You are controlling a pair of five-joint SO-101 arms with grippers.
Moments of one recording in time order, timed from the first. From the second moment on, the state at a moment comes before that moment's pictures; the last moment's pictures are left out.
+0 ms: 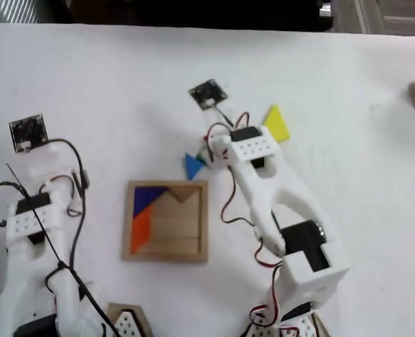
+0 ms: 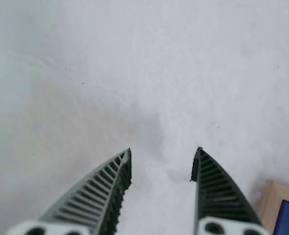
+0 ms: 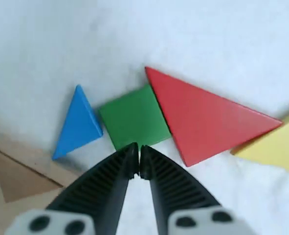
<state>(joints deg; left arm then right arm) -25.3 -30.4 63.0 33.5 0.0 -21.1 10.9 17.4 45.2 14.4</state>
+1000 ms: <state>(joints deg) -25.3 -30.4 63.0 33.5 0.0 -22.9 18.8 18.4 30.9 6.5</state>
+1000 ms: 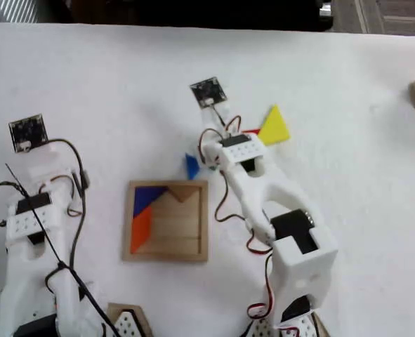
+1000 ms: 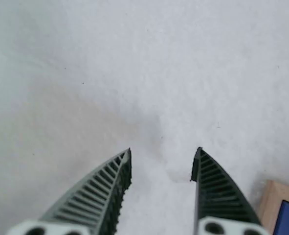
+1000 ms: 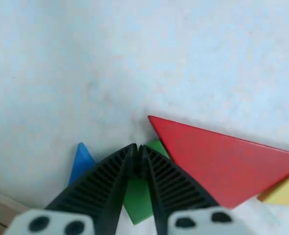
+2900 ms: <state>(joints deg) -25.3 -30.4 63.0 33.5 0.0 -16.5 12.4 18.5 60.7 6.6</state>
